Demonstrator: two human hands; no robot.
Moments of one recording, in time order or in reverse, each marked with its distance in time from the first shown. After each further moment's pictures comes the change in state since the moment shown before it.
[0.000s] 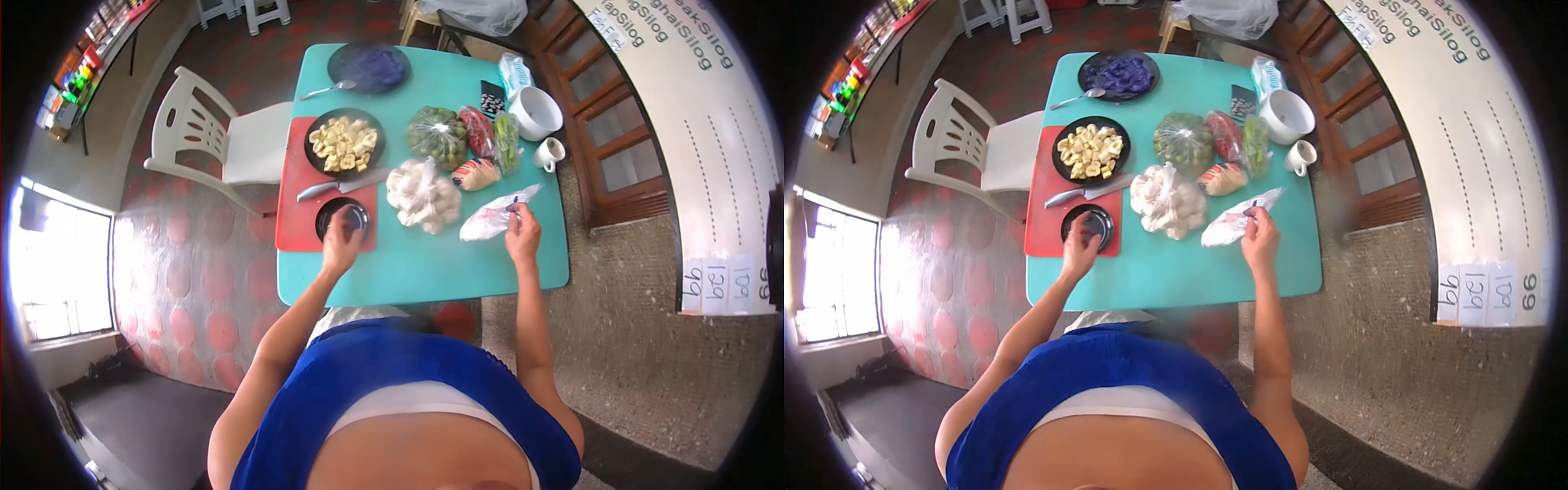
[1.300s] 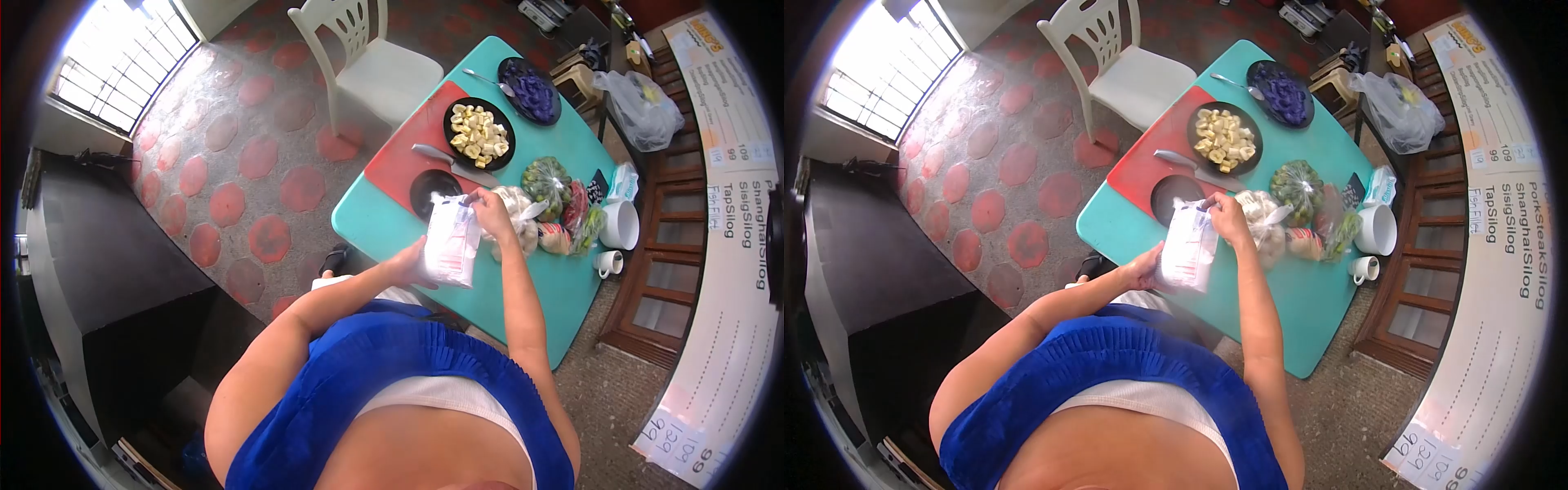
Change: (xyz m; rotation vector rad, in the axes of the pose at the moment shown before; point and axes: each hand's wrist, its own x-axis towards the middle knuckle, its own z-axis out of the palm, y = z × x) left_hand -0.100 -0.052 0.016 -1.465 -0.485 -0.761; right_hand 0.011 -0.140 0.224 0.335 -1.008 -0.181
